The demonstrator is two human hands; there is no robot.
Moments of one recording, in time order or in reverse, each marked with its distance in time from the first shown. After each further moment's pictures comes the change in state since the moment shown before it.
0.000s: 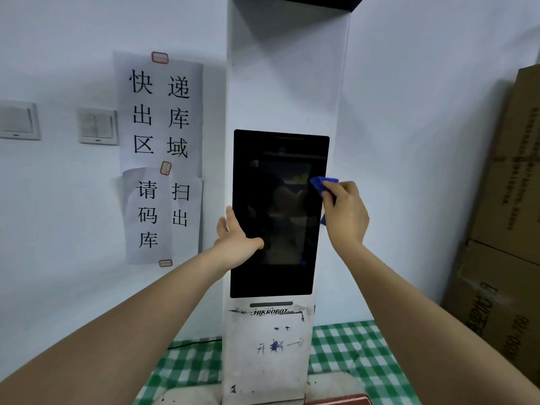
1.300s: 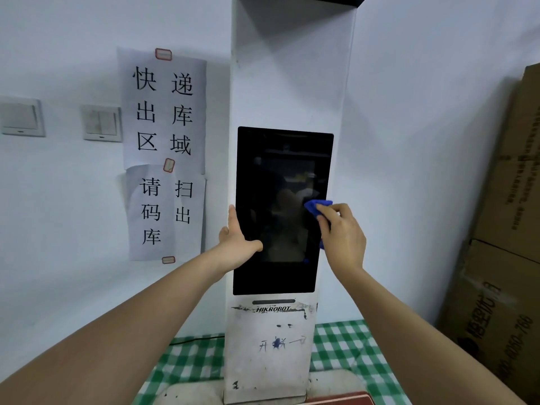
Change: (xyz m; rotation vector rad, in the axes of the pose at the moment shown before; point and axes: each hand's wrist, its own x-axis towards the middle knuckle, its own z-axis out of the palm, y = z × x) left_hand 0.001 -0.012 -0.003 -0.069 -0.078 -0.026; right_hand -0.042 0.014 0.009 -0.066 -0.083 -0.077
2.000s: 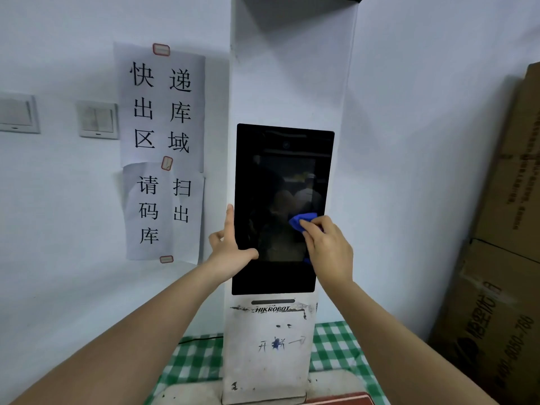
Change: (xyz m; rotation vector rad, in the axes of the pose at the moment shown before) left_hand 0.001 -0.015 0.006 -0.058 0.046 0.073; right_hand -0.023 -0.004 0.020 -0.046 0.000 -0.196
